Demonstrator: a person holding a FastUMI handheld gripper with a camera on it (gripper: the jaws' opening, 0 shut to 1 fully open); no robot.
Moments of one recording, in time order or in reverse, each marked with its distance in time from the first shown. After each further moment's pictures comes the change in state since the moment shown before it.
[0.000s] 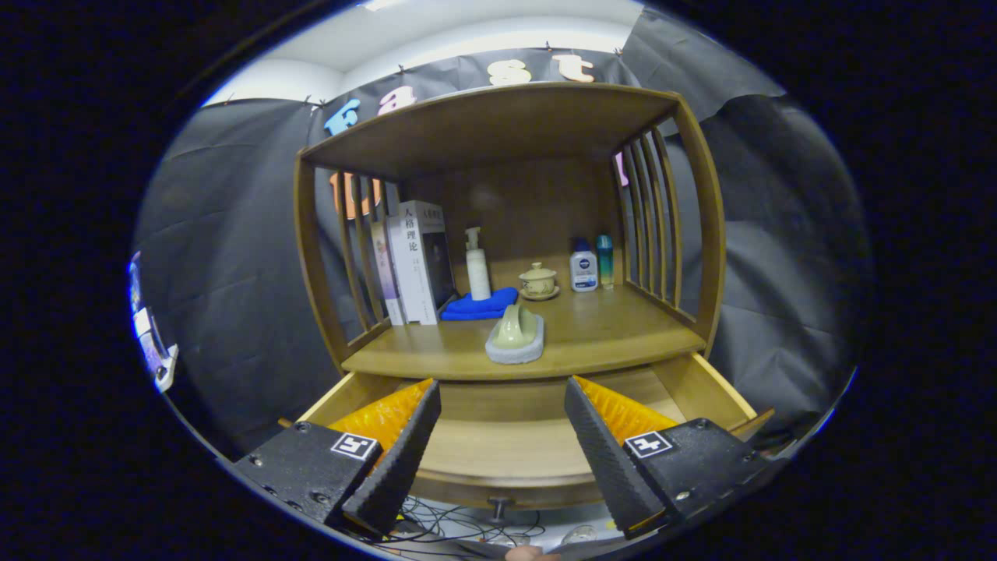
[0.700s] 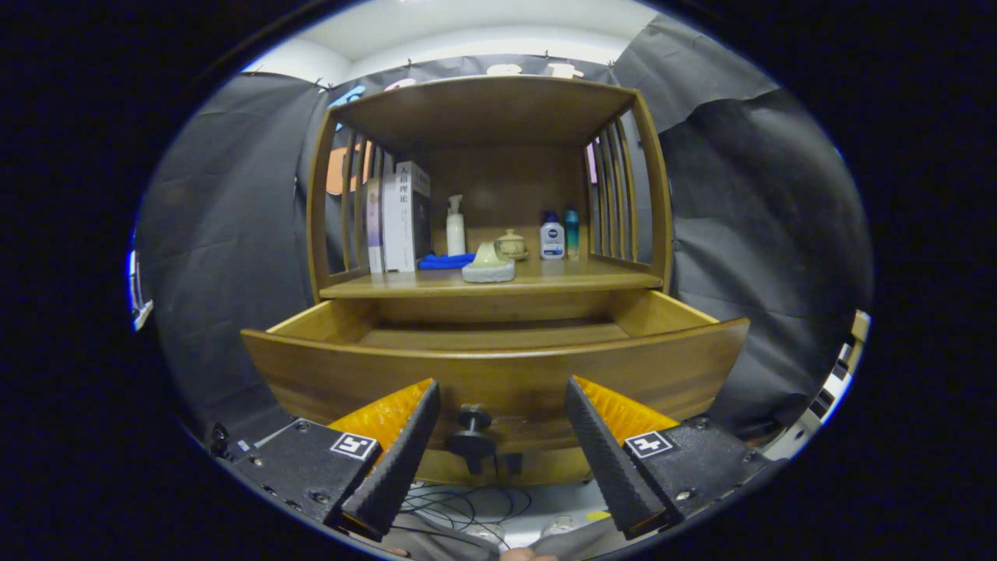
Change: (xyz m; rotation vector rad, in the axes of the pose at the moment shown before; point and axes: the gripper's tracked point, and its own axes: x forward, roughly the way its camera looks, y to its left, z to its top) arm -0.016 -0.019 -0.108 -0.073 -0.029 -0.133
